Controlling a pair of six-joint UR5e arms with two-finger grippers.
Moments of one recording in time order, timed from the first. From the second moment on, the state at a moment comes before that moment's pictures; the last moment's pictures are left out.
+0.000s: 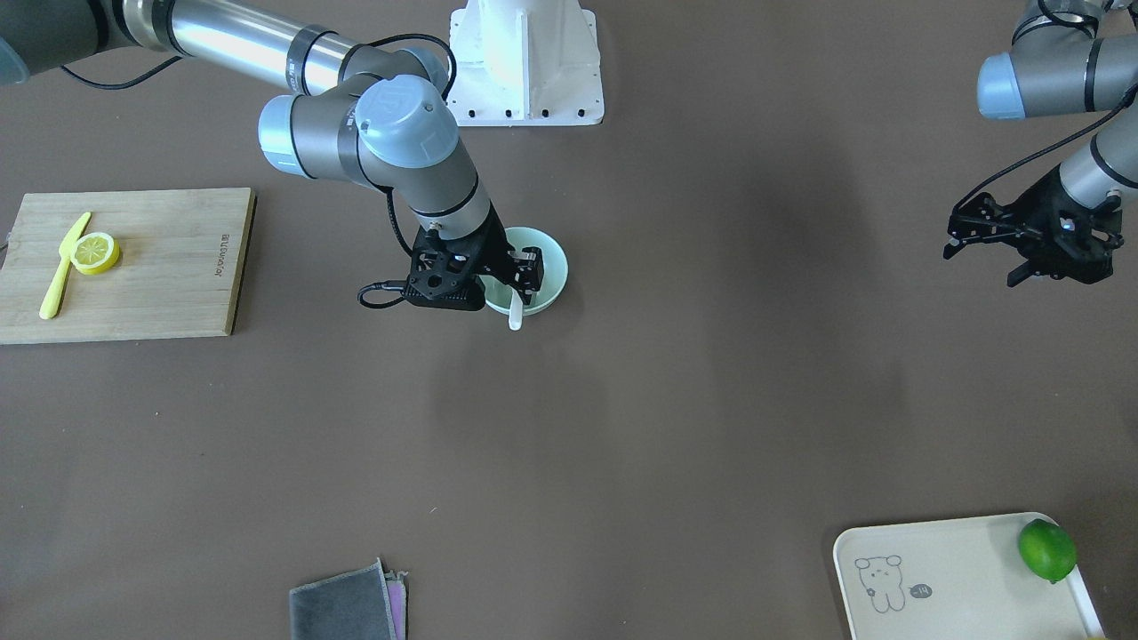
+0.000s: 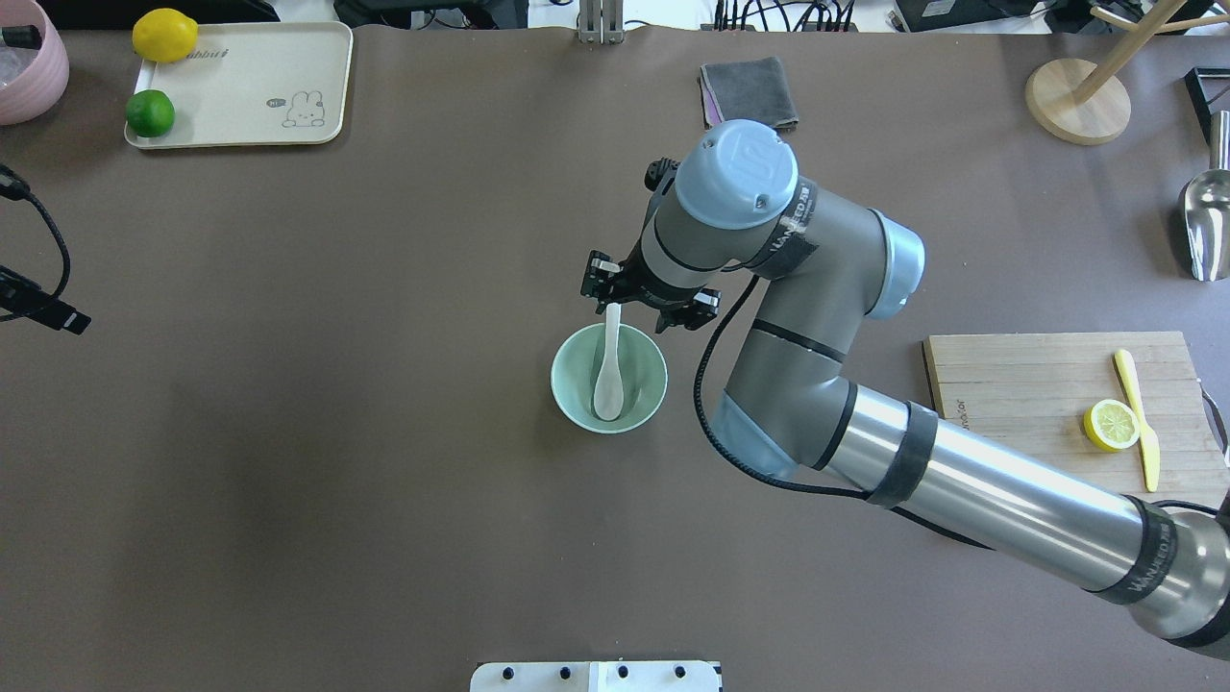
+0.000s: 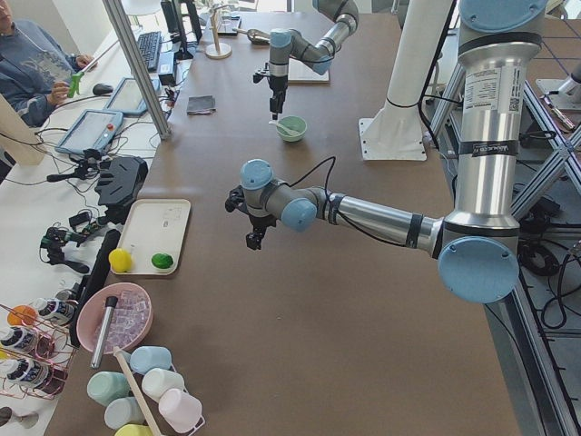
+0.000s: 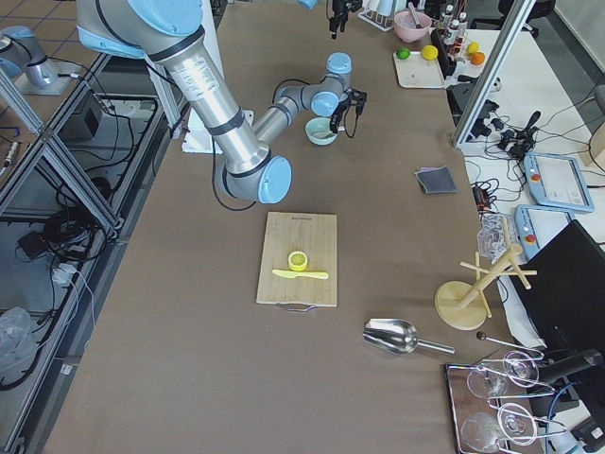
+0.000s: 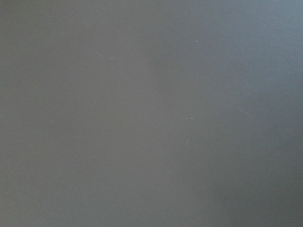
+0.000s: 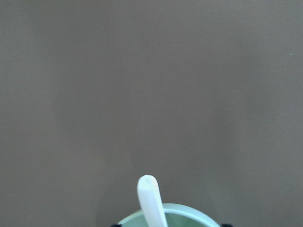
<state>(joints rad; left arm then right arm) -1.12 -1.57 -1.75 -1.89 -2.31 -0.18 0.62 -0.86 1.55 -1.32 2.02 1.47</state>
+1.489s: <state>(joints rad) -1.50 -1.54 -1.75 -1.51 -2.39 0.18 1.41 -1.56 1.76 -1.66 2.35 -0.04</state>
